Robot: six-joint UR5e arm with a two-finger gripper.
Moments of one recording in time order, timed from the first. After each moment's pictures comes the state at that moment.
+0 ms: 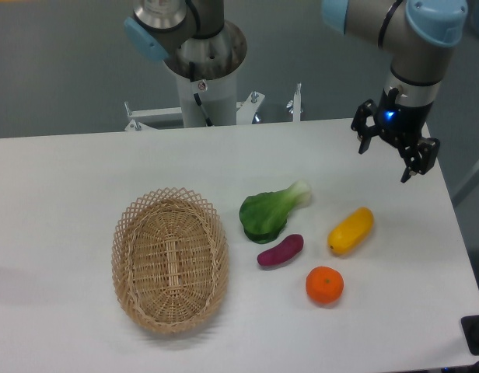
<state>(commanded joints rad) 2.83 -1.79 -1.58 -1.20 1.44 1.69</state>
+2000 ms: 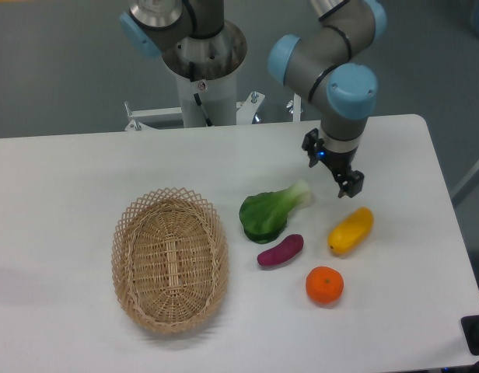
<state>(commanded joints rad) 2.70 -1.80 -1.99 -0.96 1.64 1.63</state>
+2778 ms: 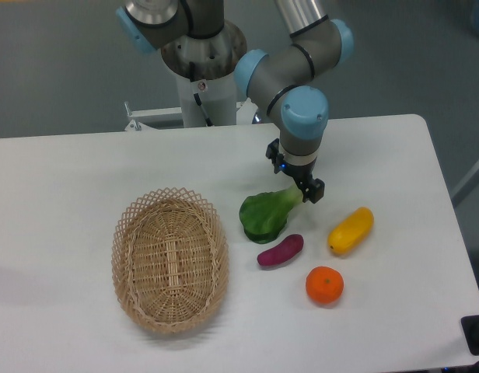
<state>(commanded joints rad) 2.62 -1.85 -2.04 -0.86 1.65 1.53</state>
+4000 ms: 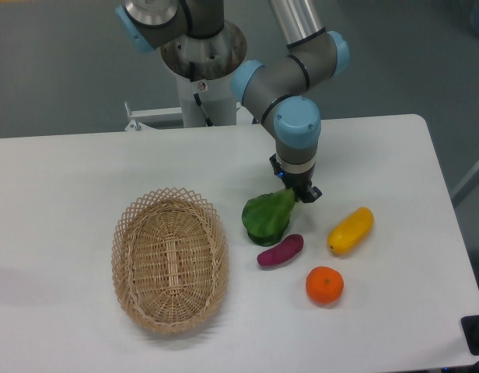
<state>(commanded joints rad) 2.60 -1.86 -2.02 -0.82 1.69 1.53</state>
